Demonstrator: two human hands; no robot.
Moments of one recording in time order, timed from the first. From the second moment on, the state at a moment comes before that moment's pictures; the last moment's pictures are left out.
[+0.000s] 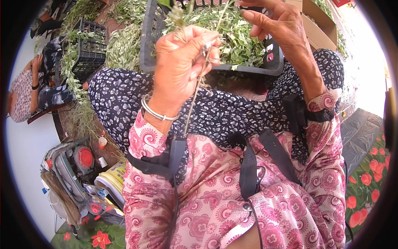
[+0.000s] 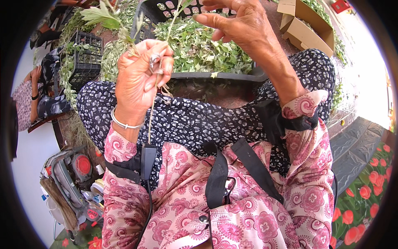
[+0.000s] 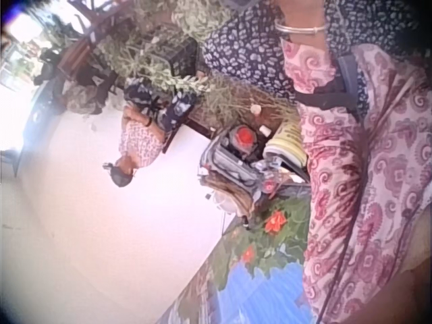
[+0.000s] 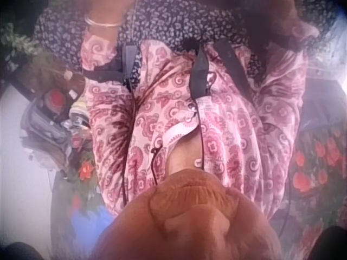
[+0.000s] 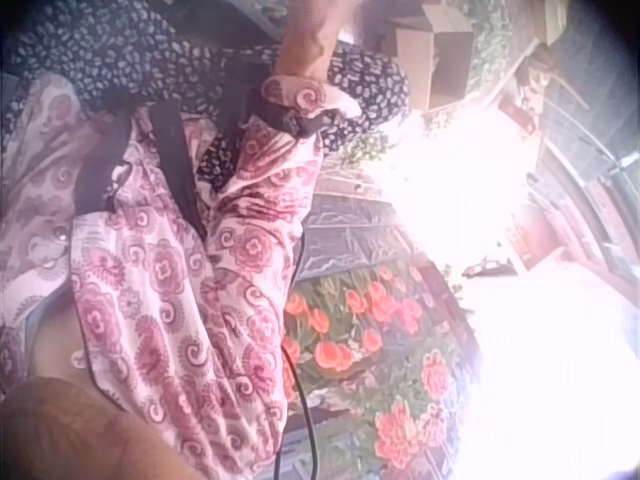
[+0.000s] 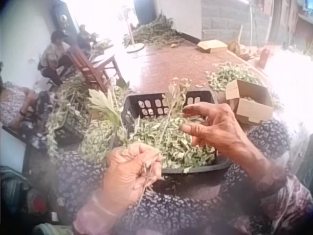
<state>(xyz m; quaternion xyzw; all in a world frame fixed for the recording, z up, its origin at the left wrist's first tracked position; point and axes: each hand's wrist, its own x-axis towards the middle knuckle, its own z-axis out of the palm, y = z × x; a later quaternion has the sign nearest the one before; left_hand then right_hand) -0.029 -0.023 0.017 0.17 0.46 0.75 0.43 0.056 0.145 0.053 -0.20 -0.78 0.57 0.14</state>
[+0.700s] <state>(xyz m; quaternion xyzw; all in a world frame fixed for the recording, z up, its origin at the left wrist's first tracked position) -0.023 -0.017 0.007 0.16 0.45 0.76 0.44 0.056 0.123 0.044 -0.10 -0.78 0.60 0.15</state>
